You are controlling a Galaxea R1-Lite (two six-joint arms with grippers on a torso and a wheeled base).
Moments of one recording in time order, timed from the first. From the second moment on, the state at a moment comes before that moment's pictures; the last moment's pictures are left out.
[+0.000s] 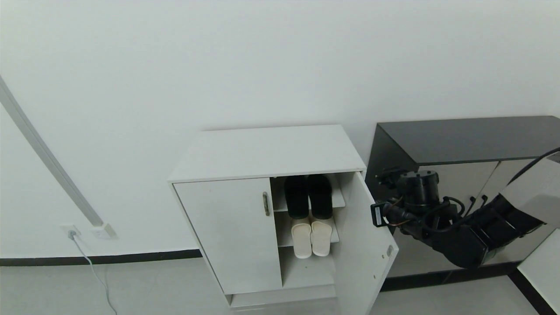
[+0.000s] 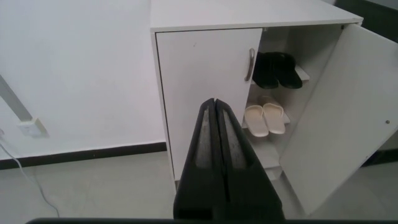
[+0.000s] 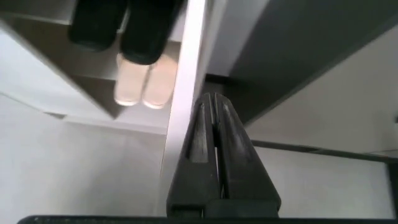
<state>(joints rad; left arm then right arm) 0.00 0.00 0.00 0.00 -0.02 0.00 0.45 2.07 -0.89 -0.77 -0.24 0.02</state>
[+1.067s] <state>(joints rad) 0.00 0.00 0.00 0.00 -0.02 0.00 0.59 2.00 -0.76 -0.92 -0.05 0.08</state>
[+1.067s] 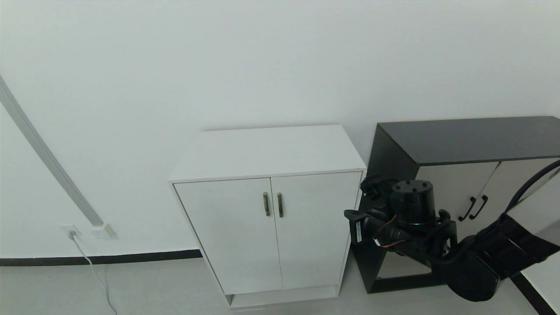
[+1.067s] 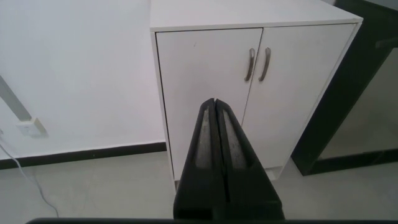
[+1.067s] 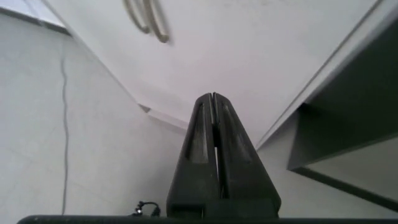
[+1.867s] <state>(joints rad) 0.00 0.00 0.00 0.00 -0.02 0.00 0.66 1.99 -0.66 -1.00 0.04 0.08</state>
